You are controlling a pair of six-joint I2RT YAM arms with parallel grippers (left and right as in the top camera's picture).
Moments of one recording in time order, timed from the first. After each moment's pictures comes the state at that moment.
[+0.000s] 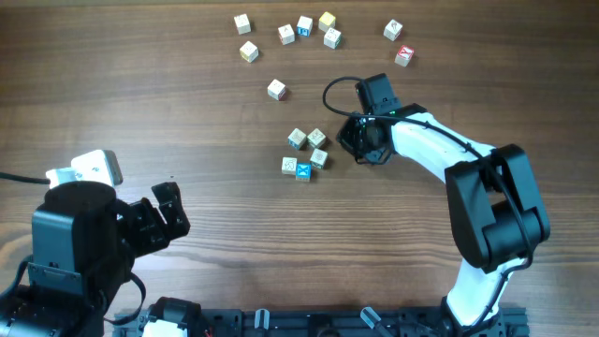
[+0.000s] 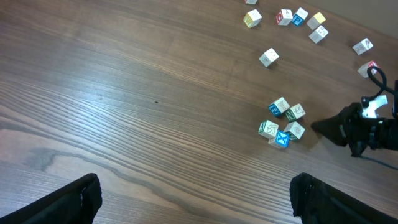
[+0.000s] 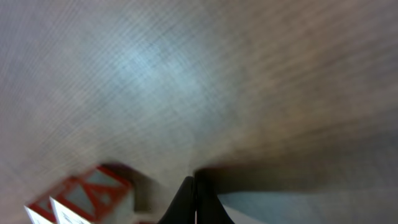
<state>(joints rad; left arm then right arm) -0.22 0.85 1.47 -1.47 -0.20 -0.49 0.36 1.98 1.18 -0.45 -0.23 0.98</state>
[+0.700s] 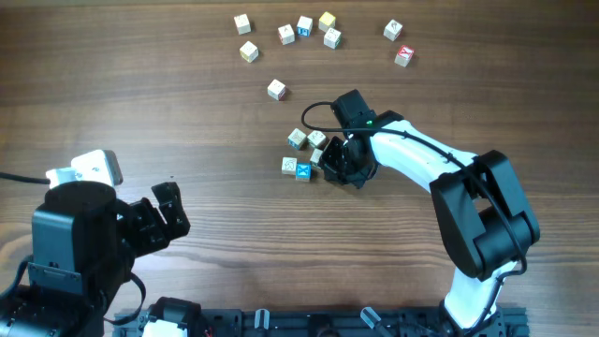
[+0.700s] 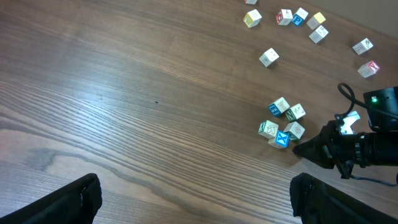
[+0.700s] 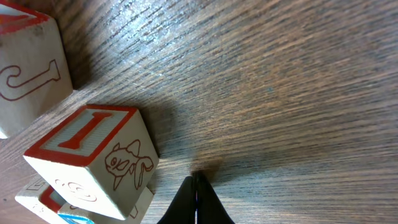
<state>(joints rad) -0.22 0.85 1.47 -1.47 -0.20 -0.49 0.48 1.97 1.19 -0.63 -0.35 1.04</state>
